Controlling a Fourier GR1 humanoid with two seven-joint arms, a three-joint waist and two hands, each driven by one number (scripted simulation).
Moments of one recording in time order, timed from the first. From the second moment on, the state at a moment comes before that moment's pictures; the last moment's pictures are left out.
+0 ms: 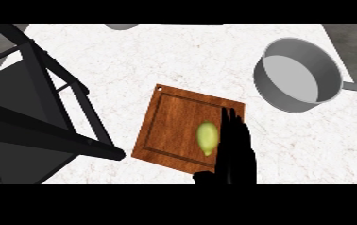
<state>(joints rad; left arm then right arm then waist) 0.02 0.50 -0.11 -1.49 0.11 0.24 0.09 -0.02 -0.01 0.68 -1.76 1.19 -0.15 1.07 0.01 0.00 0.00</state>
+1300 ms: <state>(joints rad) 0.05 0.41 0.00 -1.51 0.02 0.15 0.11 -0.22 0.00 0.64 -1.43 1.06 -0.24 1.02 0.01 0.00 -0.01</state>
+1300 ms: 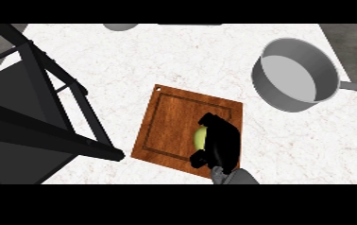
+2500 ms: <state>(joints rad) 0.08 0.39 0.04 -1.53 -0.01 0.12 0.12 -0.10 -0.63 0.57 -1.95 0.80 0.15 0.45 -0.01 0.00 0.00</state>
